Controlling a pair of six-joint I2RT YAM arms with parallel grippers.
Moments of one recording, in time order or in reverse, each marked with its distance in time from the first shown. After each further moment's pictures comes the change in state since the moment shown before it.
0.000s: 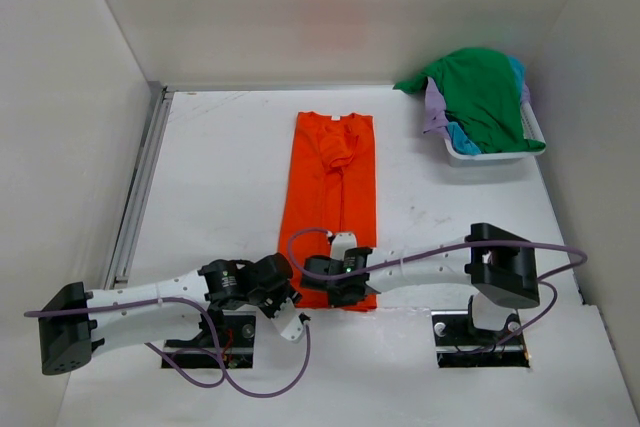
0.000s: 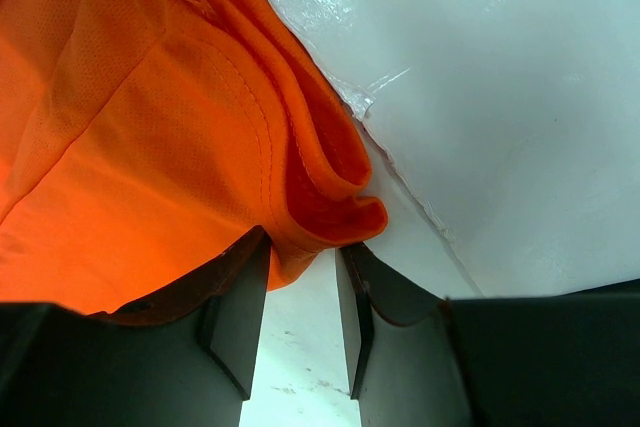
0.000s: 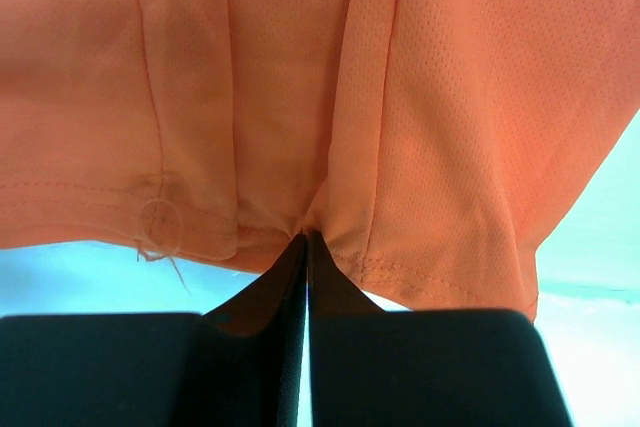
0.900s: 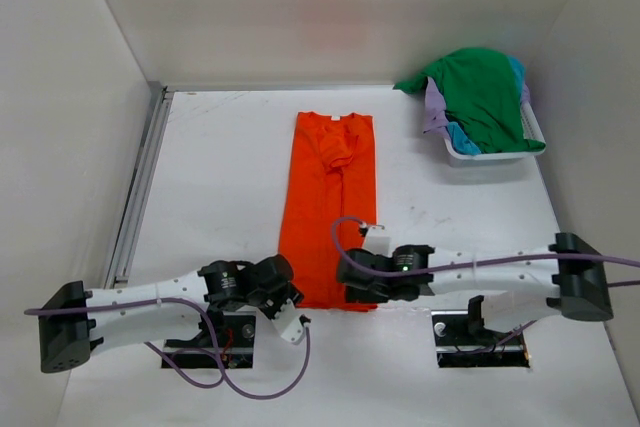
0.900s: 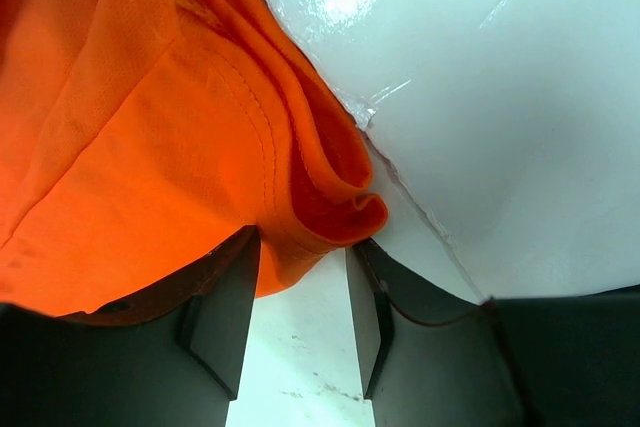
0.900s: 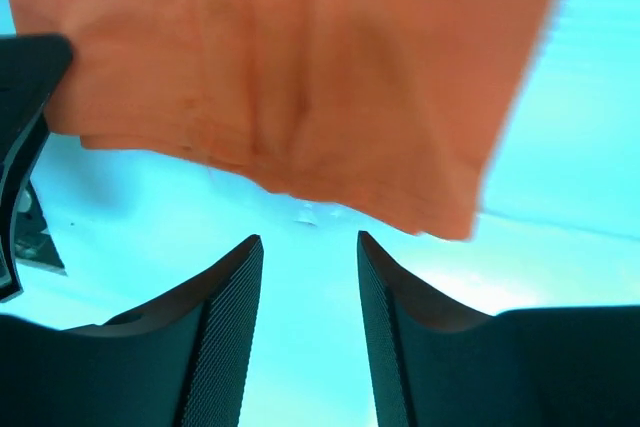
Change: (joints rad) left arm -0.018 -0.006 0.000 0.009 -0.001 0.000; right arm 0.002 -0.323 -0.136 0.003 -0.004 0.039
